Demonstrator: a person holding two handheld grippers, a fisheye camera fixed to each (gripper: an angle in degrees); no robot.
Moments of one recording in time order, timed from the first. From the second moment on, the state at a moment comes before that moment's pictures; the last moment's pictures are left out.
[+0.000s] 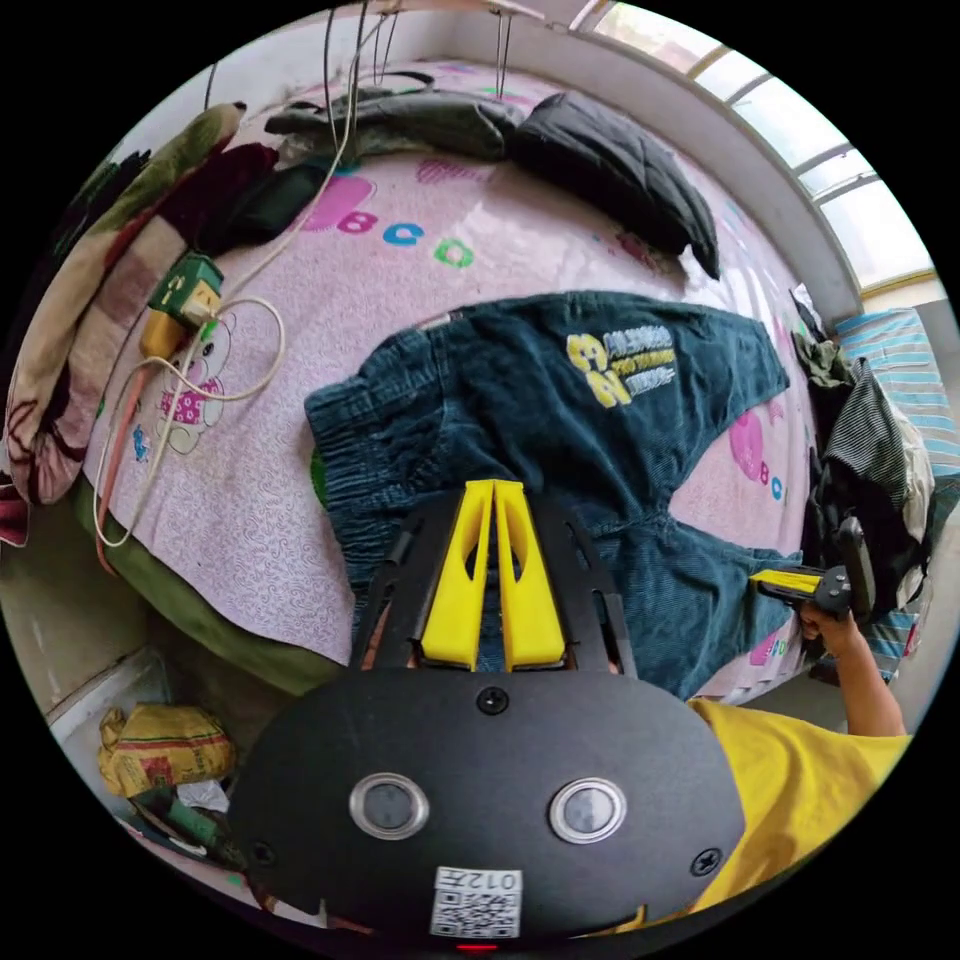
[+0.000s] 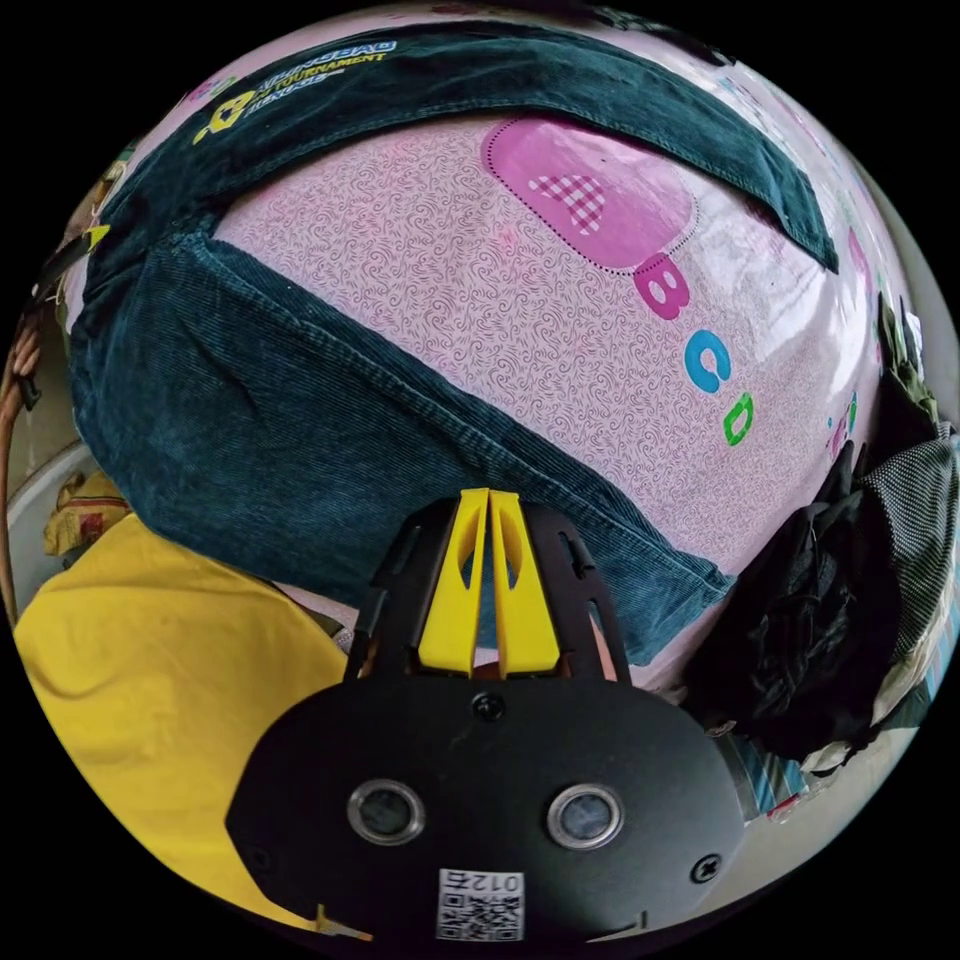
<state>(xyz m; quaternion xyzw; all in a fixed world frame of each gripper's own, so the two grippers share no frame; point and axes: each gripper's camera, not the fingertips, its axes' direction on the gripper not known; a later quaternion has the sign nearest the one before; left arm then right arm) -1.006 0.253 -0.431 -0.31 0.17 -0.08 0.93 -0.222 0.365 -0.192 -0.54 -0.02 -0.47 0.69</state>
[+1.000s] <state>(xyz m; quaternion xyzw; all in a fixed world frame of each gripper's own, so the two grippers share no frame) -0.934 0.181 -0.393 -0.32 0.16 -0.01 0.93 -0.218 0.237 -0.144 -0.44 -0.06 -0.34 0.83</state>
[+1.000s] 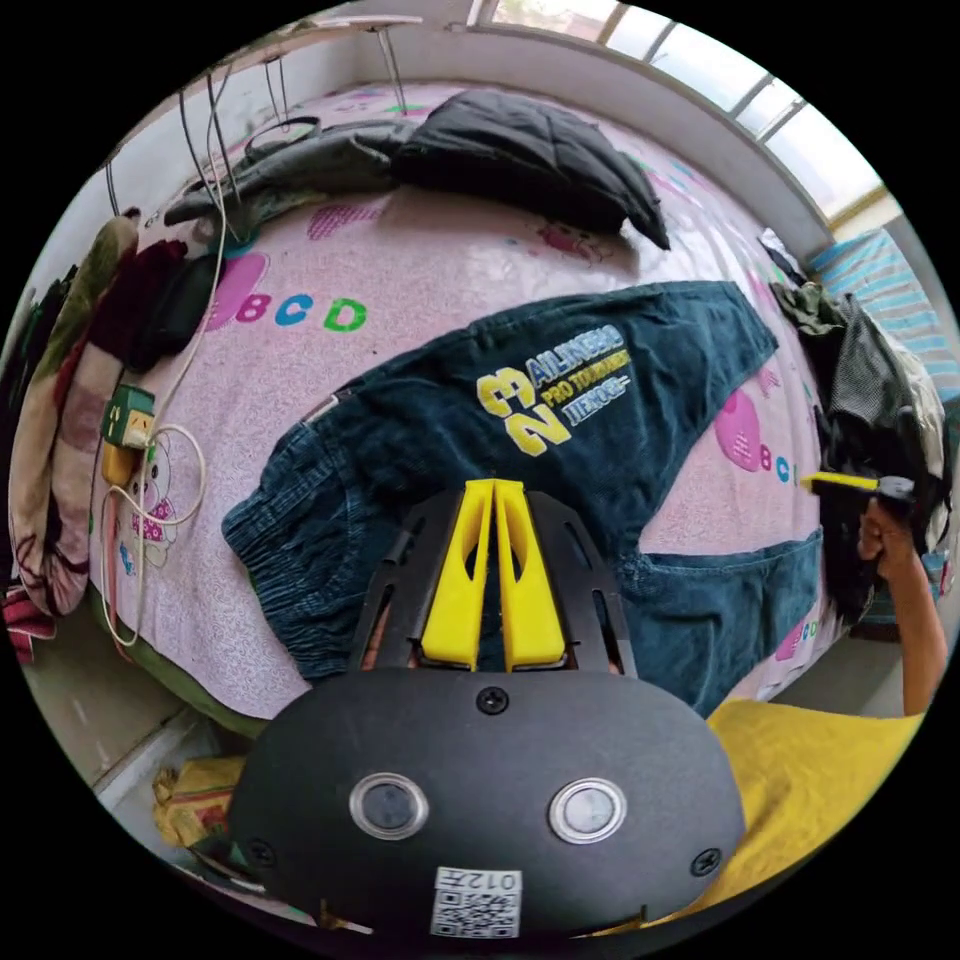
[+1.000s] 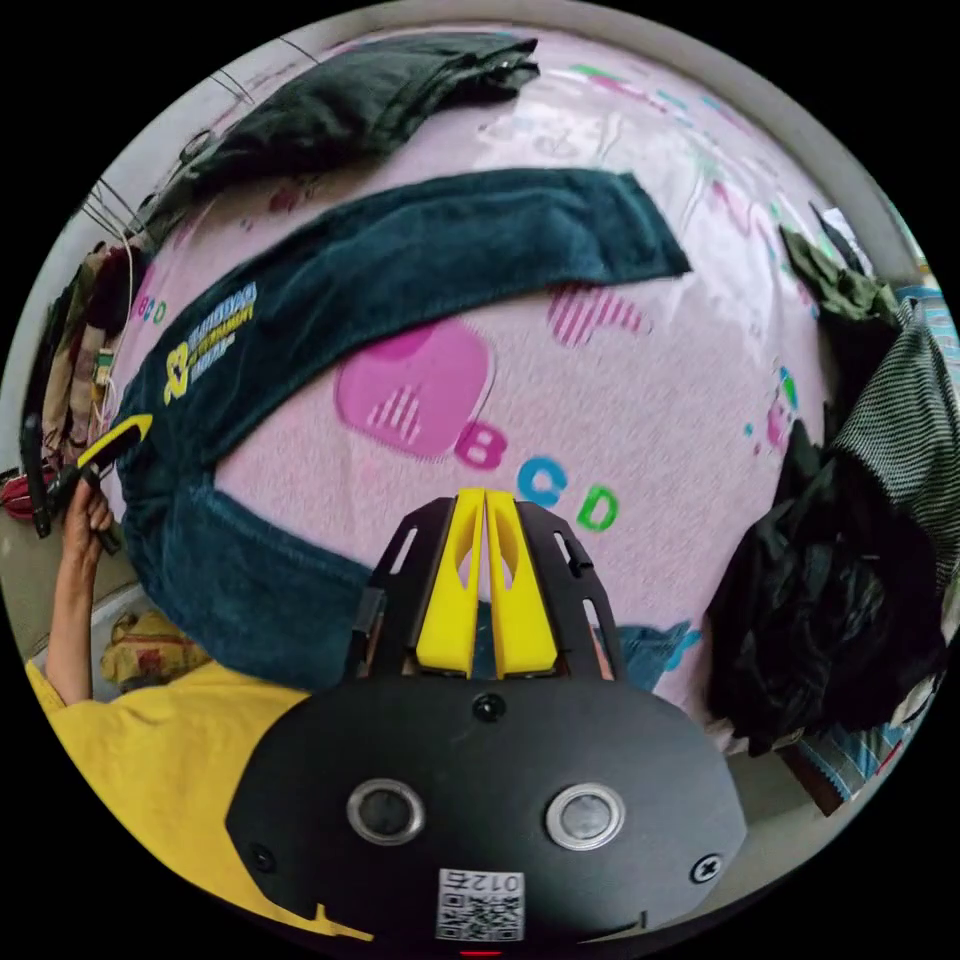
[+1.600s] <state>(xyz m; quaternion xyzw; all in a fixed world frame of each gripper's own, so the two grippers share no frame) -0.918 0.182 -0.366 -0.37 0.17 -0.06 0.91 -0.161 0.129 -0.002 -0.37 -0.08 -0.32 0.87</state>
